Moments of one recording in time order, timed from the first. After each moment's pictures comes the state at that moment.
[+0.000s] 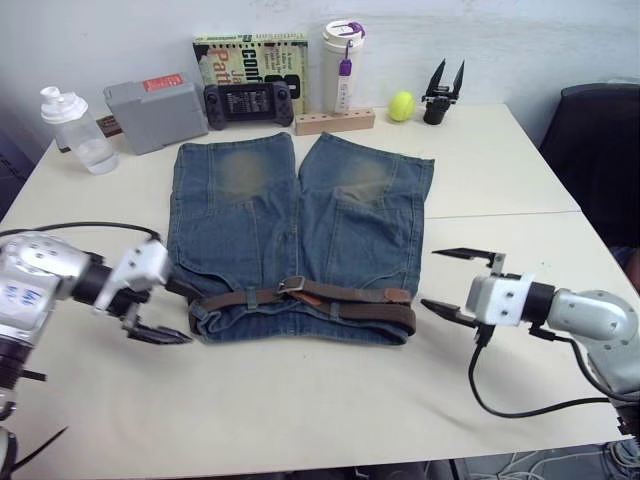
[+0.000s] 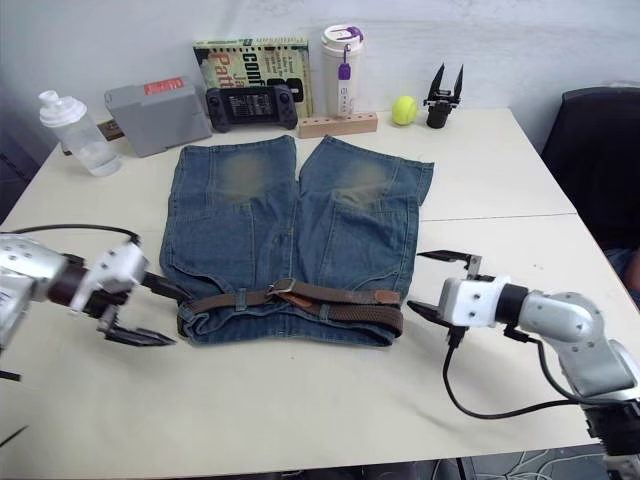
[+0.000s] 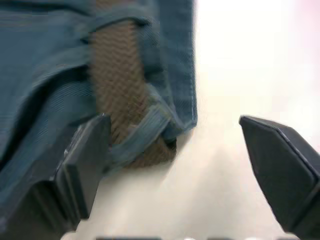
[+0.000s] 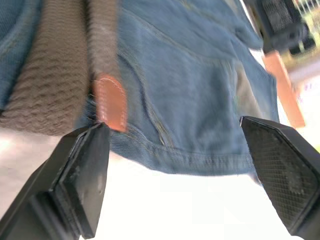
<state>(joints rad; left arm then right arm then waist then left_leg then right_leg) -0.47 1.18 -0.08 0.24 -0.43 0.35 -1.50 -0.17 -0.93 -0.02 -0.05 0.20 -0.27 0.87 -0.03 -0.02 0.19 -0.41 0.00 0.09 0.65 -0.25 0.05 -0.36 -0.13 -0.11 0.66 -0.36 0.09</state>
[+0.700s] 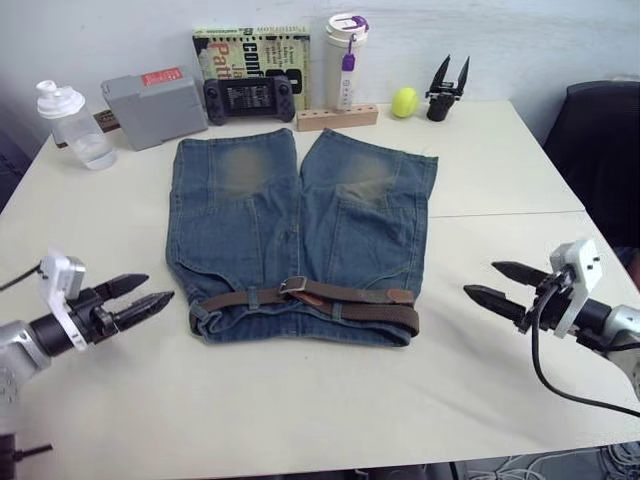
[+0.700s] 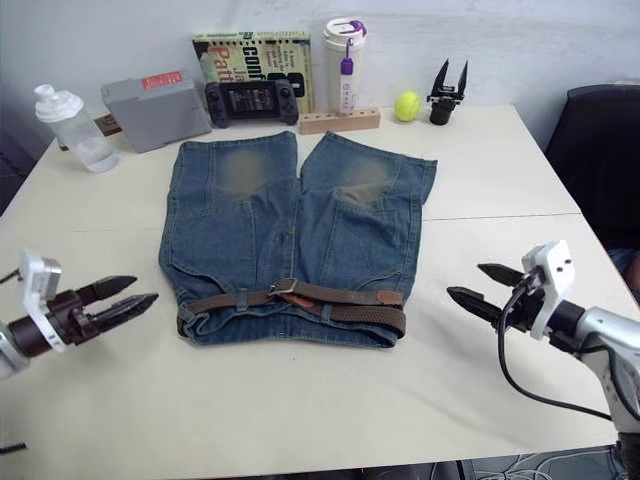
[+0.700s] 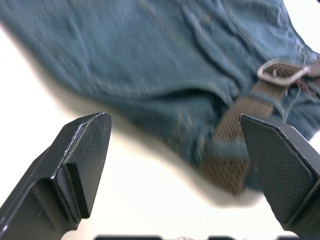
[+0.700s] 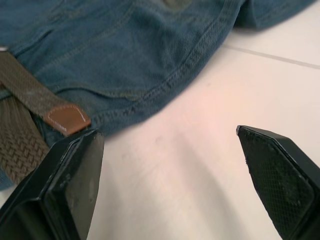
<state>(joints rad) 0.06 0.77 0.55 -0.05 -0.62 0.62 -0.93 -0.01 -0.84 -0.33 -0.12 0.67 0.48 0.85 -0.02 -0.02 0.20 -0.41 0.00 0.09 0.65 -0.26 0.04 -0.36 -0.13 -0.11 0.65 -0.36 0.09</state>
